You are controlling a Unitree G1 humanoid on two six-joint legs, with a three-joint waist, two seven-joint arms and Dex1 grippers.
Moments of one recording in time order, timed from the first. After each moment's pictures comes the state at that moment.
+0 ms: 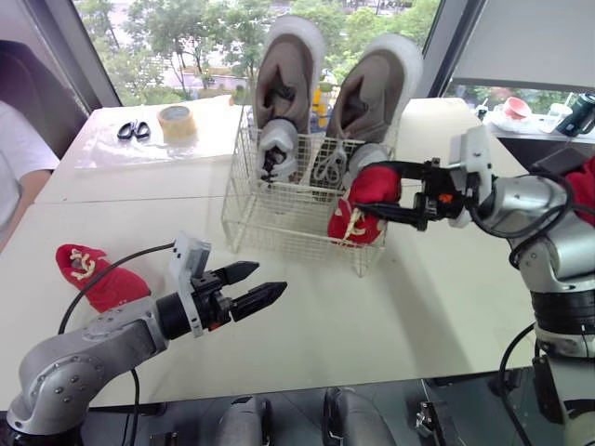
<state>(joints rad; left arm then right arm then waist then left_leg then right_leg) -0.04 0.68 0.19 -0.66 -1.27 0.88 -0.31 -0.67 -0.76 -0.04 -0.06 0.57 0.40 1.11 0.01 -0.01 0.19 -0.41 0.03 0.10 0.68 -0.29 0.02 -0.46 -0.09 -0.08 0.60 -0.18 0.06</state>
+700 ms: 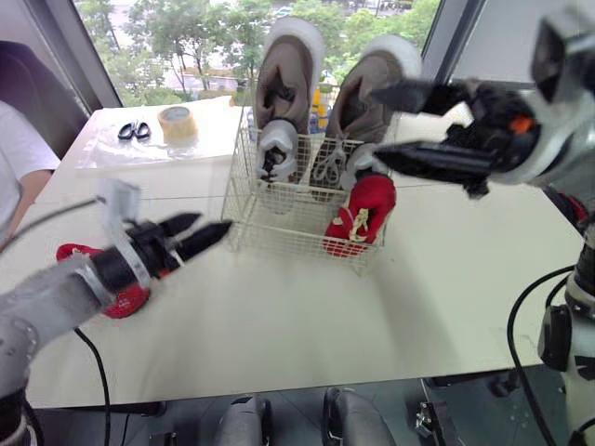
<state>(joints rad) -0.29 0.91 0.43 -0.42 -1.50 0.88 0.11 -0.95 -0.88 -0.12 -0.26 1.08 0.97 1.06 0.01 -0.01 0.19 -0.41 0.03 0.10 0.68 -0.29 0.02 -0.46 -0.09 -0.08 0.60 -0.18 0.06</state>
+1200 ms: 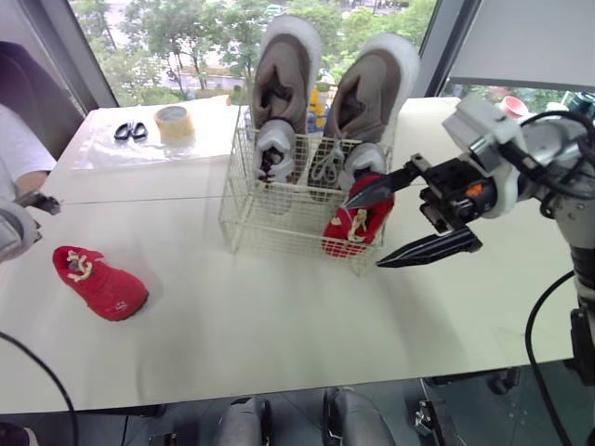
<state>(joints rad) -0.35 1.02 0.55 -0.16 -1.95 0.85 1.46 -1.00 -0.94 0.15 -0.11 0.76 0.76 1.54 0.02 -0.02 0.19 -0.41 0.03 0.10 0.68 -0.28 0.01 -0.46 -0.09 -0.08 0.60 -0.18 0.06</state>
